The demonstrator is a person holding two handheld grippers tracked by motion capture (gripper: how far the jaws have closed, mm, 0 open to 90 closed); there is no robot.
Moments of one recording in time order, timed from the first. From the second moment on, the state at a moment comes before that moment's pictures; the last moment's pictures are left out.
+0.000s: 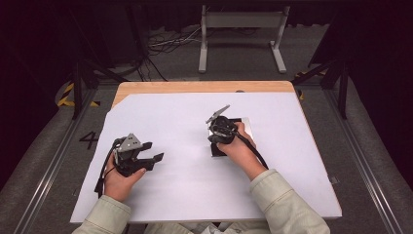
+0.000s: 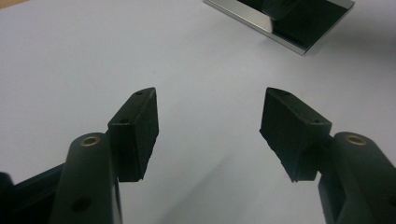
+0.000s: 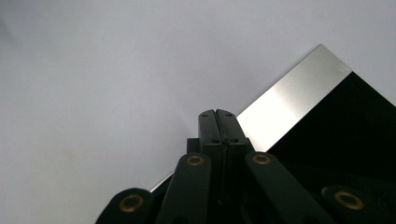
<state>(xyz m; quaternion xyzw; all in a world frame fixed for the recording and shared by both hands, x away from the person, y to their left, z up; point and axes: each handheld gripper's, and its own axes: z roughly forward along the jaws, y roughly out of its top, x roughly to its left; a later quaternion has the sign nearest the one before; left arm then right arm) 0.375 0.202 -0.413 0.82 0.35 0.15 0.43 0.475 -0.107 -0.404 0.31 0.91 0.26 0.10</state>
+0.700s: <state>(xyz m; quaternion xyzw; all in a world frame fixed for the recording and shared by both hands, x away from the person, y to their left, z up) 0.376 0.201 -0.415 0.82 0.35 0.15 0.43 0.480 -0.101 -0.411 0.30 0.93 0.20 0.08</state>
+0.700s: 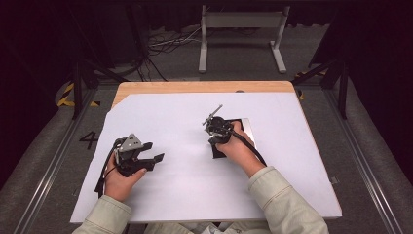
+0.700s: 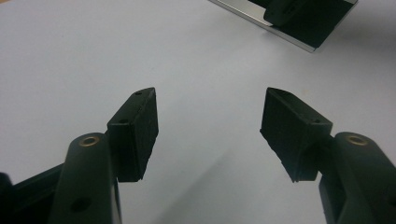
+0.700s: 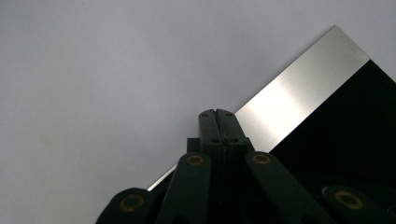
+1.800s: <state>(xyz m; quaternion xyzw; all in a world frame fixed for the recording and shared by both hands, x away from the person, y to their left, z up) 0.377 0.198 -0.419 0.82 0.35 0.15 0.42 0.497 -0.254 -0.405 0.47 0.83 0.26 0.16</state>
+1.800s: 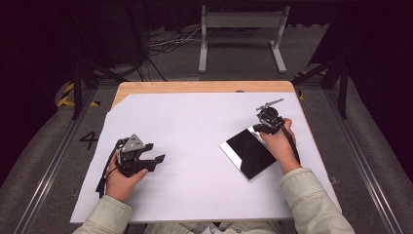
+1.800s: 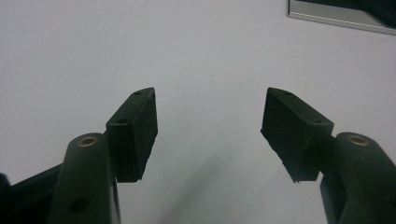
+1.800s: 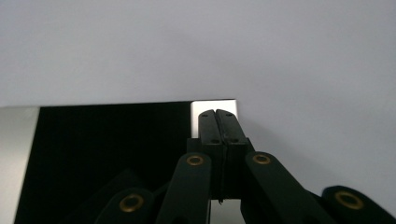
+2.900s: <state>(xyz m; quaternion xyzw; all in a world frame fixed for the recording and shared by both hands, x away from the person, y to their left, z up) 0.379 0.194 -0.421 0.83 0.35 0.15 0.41 0.465 -0.181 -0.421 0.34 0.89 0.29 0.11</state>
